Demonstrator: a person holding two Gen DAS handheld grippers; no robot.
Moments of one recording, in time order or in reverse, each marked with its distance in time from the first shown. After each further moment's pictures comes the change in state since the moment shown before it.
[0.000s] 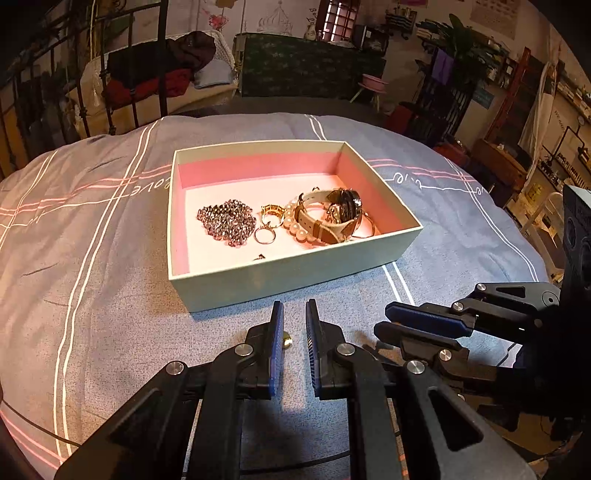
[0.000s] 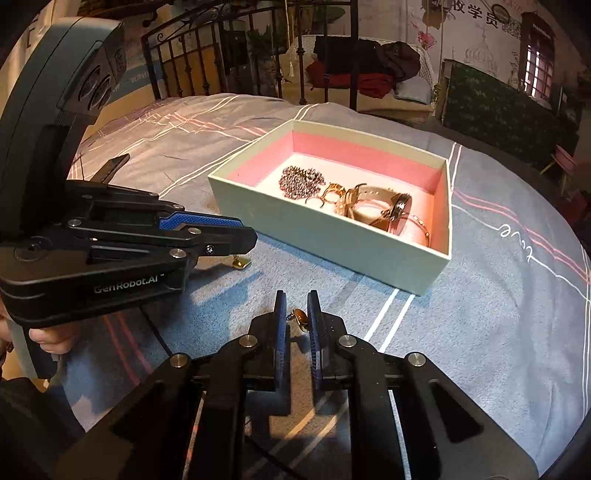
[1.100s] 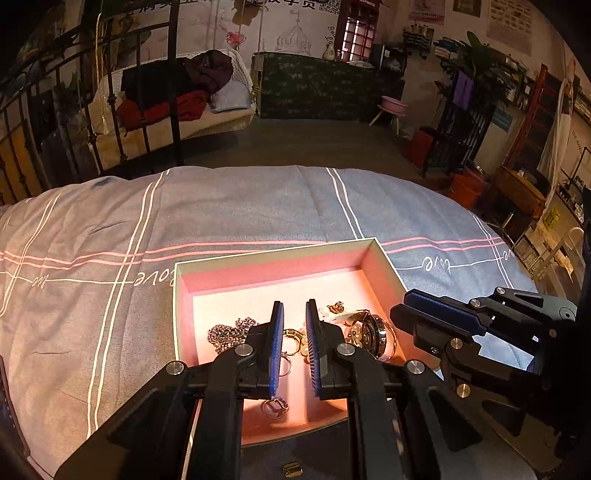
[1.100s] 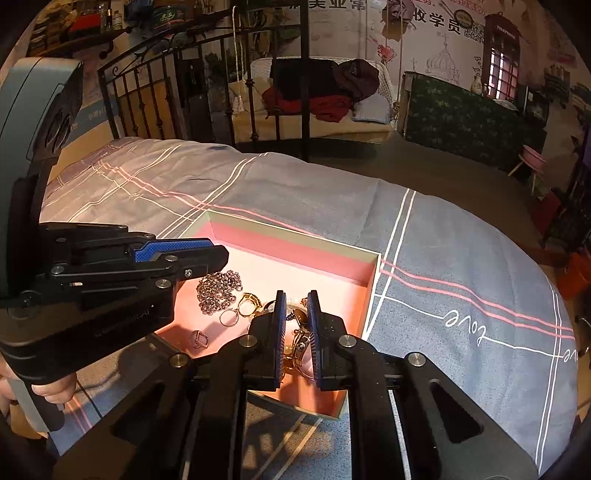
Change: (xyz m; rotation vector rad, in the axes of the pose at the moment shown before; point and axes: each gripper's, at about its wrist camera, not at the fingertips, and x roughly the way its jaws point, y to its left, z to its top) left arm 0.026 0.008 0.096 -0.036 -0.066 0.075; right arm 0.019 -0.058 0.084 0.083 -0.055 -0.110
